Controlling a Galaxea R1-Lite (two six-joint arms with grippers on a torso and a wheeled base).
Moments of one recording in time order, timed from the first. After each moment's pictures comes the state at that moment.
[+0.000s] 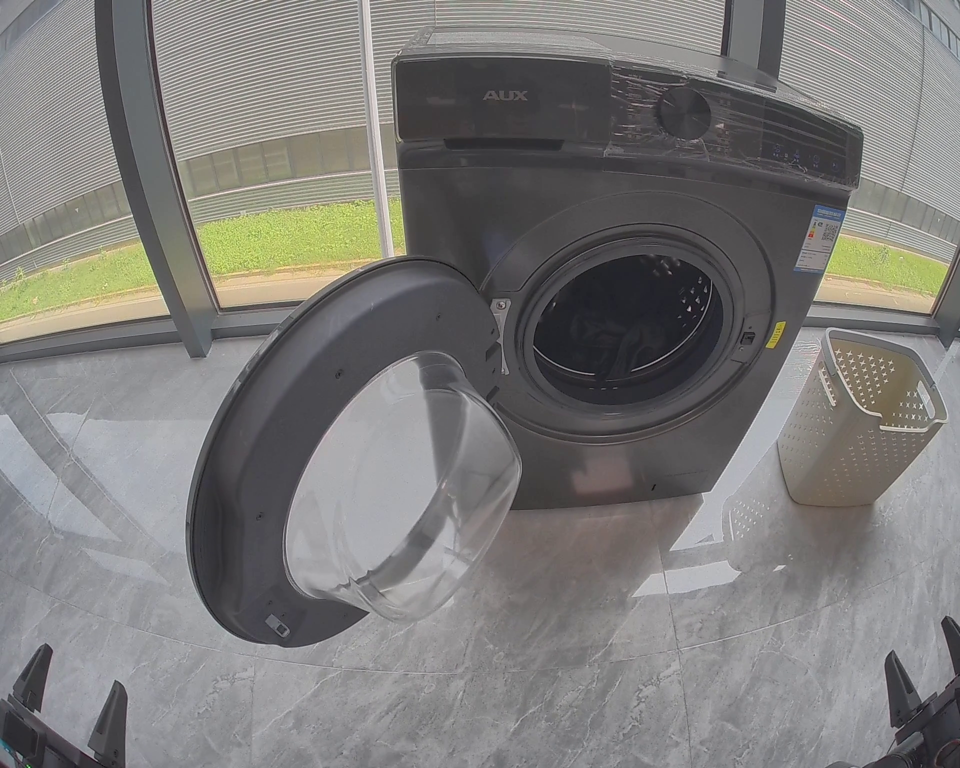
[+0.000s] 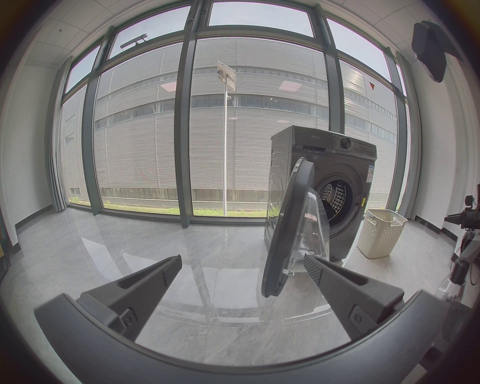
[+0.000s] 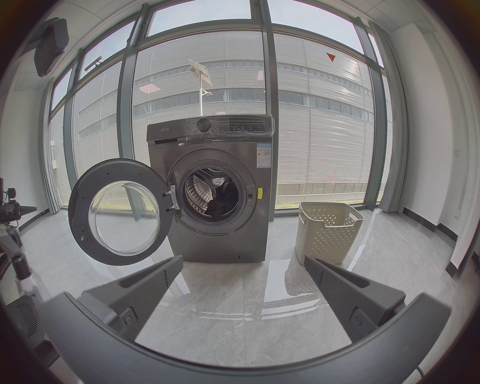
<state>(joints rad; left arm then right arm) -0.01 0.01 -0.02 0.00 0.00 -0.04 -0.01 0.02 -0.02 0.03 -0.01 0.00</state>
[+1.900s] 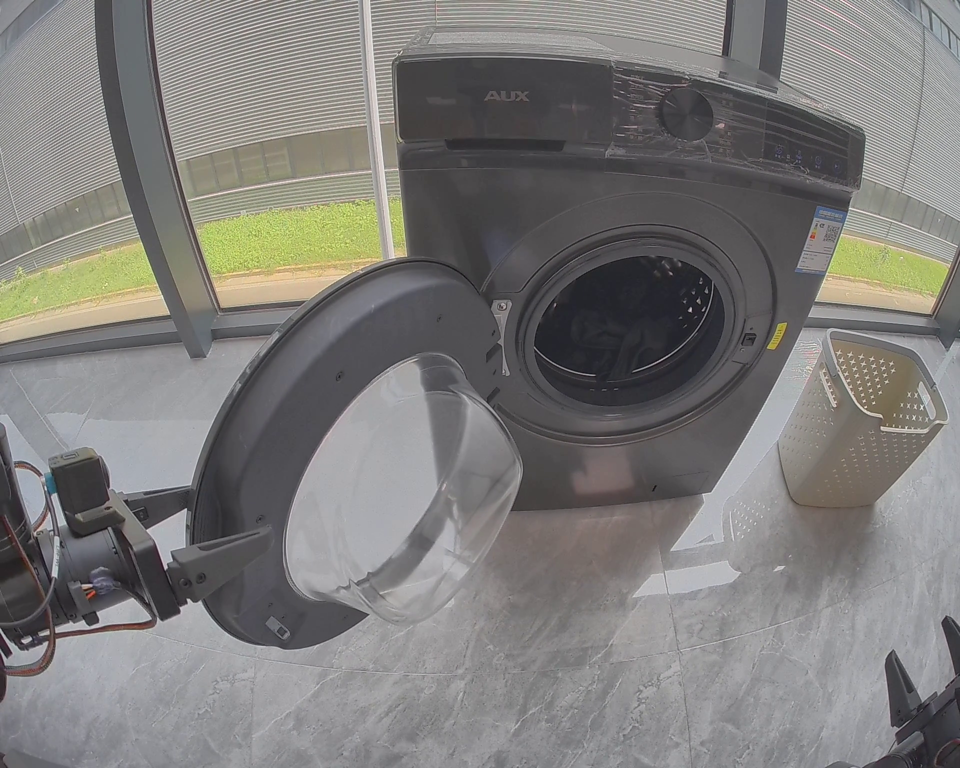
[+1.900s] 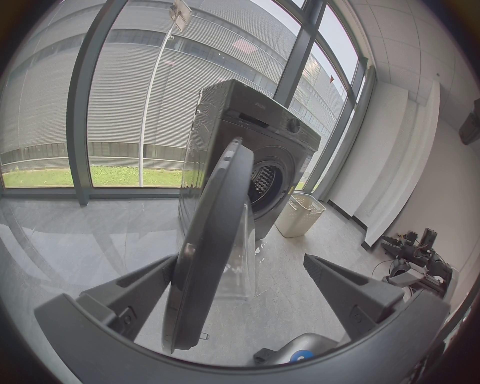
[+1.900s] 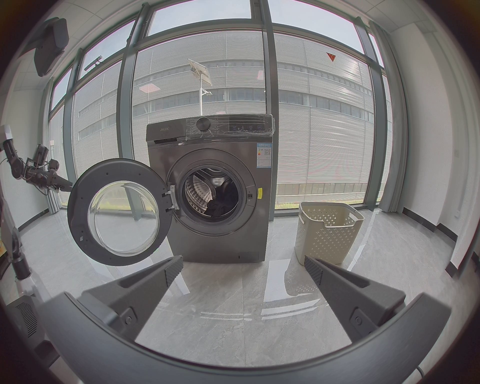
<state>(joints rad) -0.21 1.15 -0.38 -0.53 -0.41 -0.09 -0.01 0.02 -0.02 0.03 -0.01 0.00</state>
